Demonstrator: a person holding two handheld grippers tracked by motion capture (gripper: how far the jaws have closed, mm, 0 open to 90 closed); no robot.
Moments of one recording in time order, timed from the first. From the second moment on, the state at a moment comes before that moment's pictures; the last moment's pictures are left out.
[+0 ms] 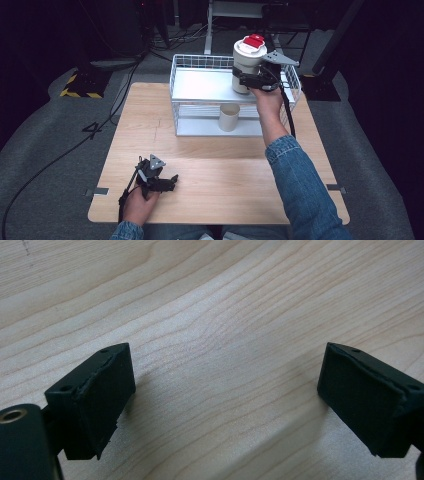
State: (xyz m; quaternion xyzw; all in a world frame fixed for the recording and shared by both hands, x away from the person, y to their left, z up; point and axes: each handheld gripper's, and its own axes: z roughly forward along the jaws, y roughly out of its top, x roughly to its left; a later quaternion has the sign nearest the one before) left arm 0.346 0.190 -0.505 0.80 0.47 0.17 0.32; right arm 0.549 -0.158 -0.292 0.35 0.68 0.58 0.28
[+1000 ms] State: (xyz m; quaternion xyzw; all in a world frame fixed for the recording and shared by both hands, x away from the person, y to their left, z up) left arm 0.346 0.189 -0.505 0.80 0.47 0.17 0.33; right arm 0.546 -0.159 -0.301 0.34 0.69 0.57 0.28
